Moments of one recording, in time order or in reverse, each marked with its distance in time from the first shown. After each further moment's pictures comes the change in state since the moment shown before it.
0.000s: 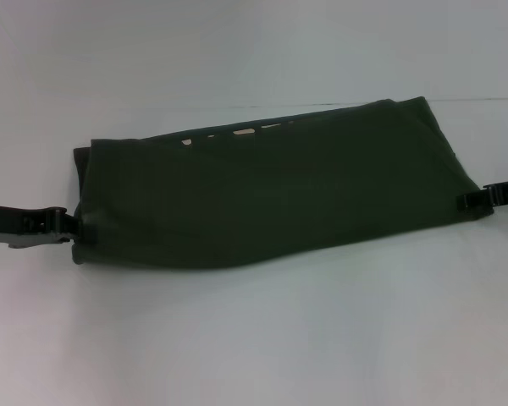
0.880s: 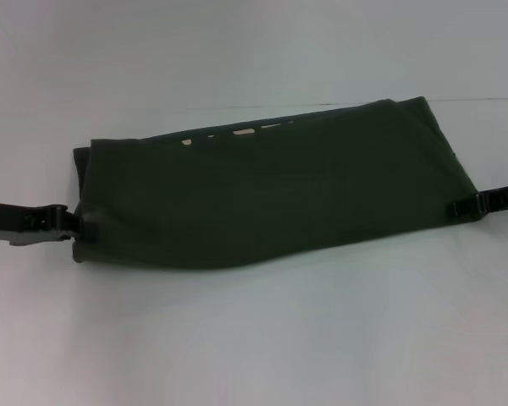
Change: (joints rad) left arm -0.005 0.001 0.000 0.000 0.000 0.000 -0.002; right arm 0.013 0.010 -0.004 0.046 0.004 0.029 -0.008
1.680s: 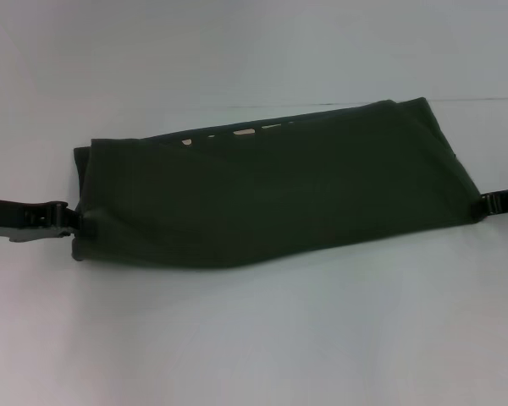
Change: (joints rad) left arm -0.005 0.000 0.000 0.000 -0.001 -0.010 0.002; right arm -0.009 -0.022 0.008 0.012 0.004 -0.010 0.003
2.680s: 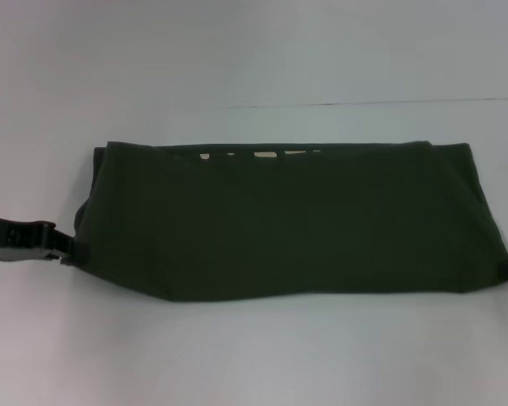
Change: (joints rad) left arm -0.003 0.029 -0.005 0.029 0.066 0.158 -0.008; right arm -0.290 0.041 0.052 -0.322 0.217 -0.454 -0.026
